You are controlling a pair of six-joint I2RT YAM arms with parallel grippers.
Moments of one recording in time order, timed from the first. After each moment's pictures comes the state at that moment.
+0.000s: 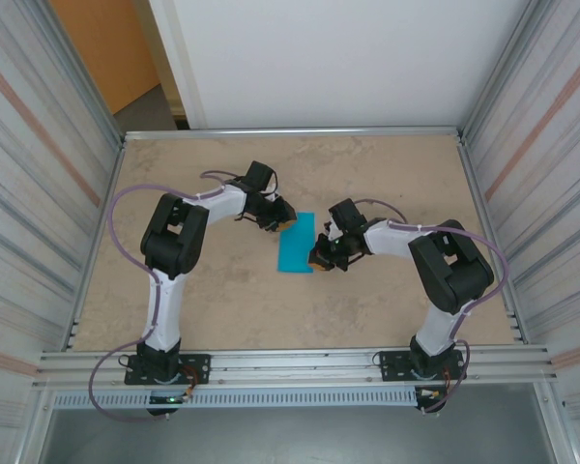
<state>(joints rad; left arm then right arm) -0.46 2.17 1.49 -0.42 0.52 -0.78 0.53 1.75 0.89 -0.27 -0.55 0.86</state>
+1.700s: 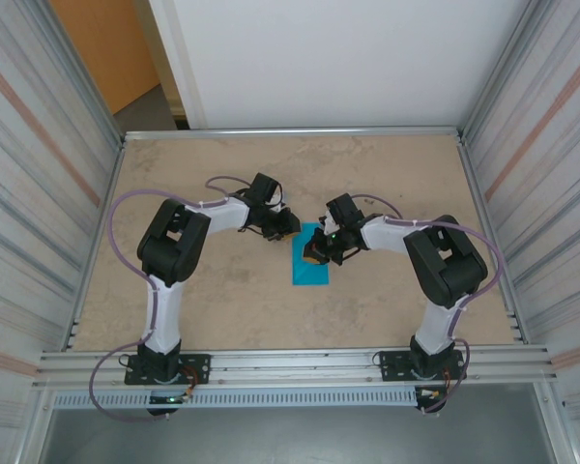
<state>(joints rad) -0.52 2.10 1.33 -0.26 0.52 -0.72 0.53 1.81 0.96 -0.23 -0.60 0.86</state>
